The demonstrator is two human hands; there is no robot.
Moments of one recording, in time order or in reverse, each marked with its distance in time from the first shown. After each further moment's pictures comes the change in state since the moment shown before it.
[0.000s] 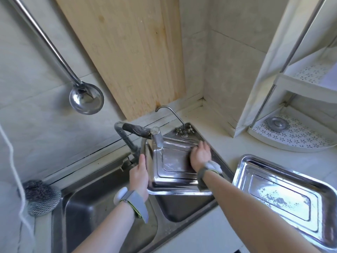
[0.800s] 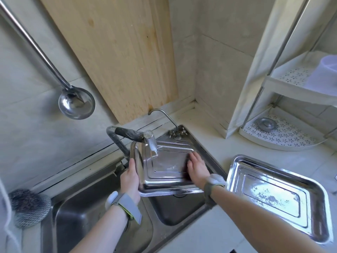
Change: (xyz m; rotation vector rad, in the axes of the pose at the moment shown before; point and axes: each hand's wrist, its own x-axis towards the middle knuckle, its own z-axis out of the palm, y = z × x) left_hand 0.008 0.003 -0.002 -0.112 0.028 -0.046; right_hand -0.024 0.038 -0.013 -0.068 -0.145 -0.271
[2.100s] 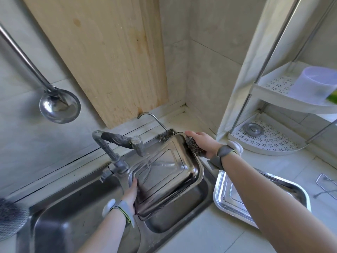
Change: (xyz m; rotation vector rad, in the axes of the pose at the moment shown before) left_hand 0.072 -0.082 0.007 0.183 -0.269 -0.516; right_hand 0.051 -0.050 -0.136 0.305 -0.232 0.250
